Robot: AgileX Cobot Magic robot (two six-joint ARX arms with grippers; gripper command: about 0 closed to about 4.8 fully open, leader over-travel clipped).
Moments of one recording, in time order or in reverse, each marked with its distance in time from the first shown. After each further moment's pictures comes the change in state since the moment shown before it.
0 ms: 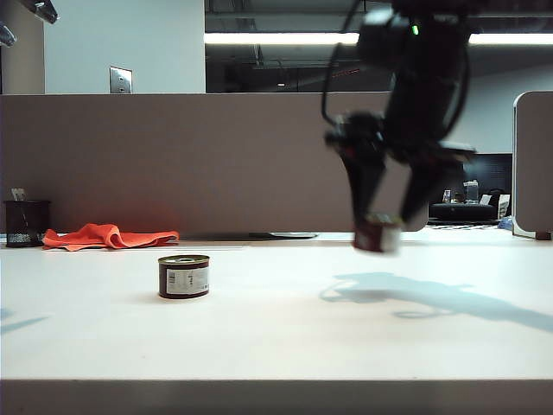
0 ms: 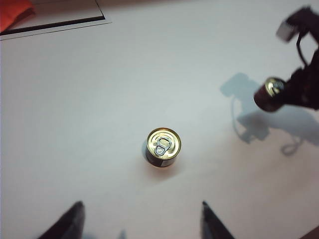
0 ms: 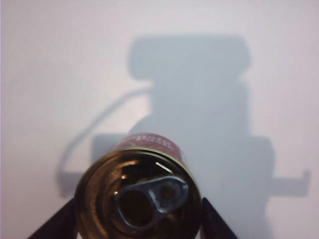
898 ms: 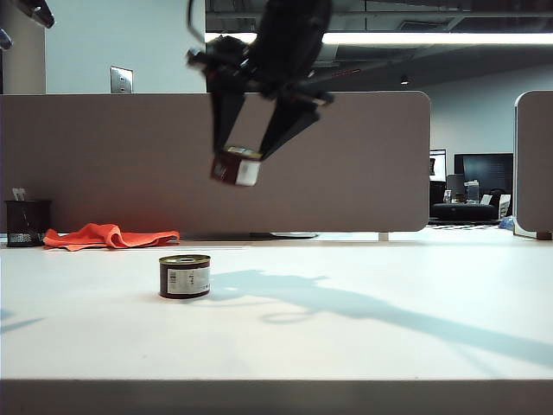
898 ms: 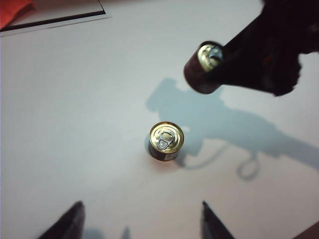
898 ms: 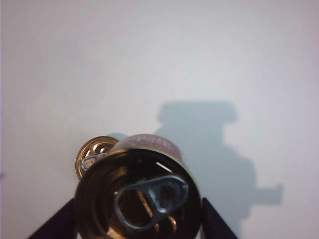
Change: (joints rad) left arm 0.000 0.001 0.000 -0.021 -0.004 0.024; right arm 0.250 0.190 0.452 -0.049 -0.010 -0.013
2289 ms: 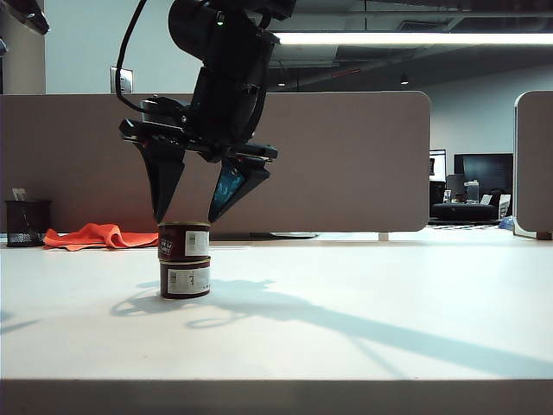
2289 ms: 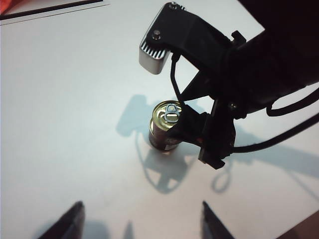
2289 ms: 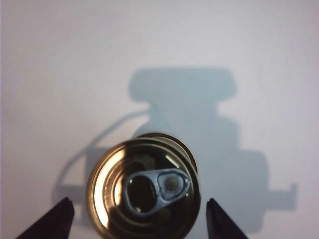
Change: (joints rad) left arm 0.000 0.000 0.000 -0.034 0.000 0.023; right arm 0.101 0.190 0.075 -0.008 0.001 -0.055
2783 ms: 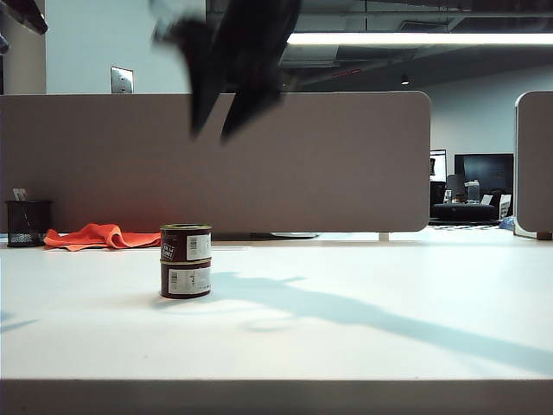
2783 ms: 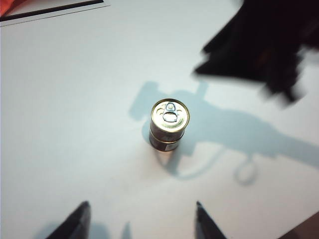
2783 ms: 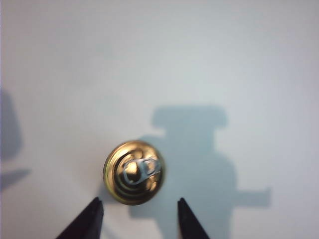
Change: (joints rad) left arm 0.000 -0.001 0.000 0.005 0.000 0.000; right arm -0.050 -0.185 0.007 -0.021 0.003 0.000
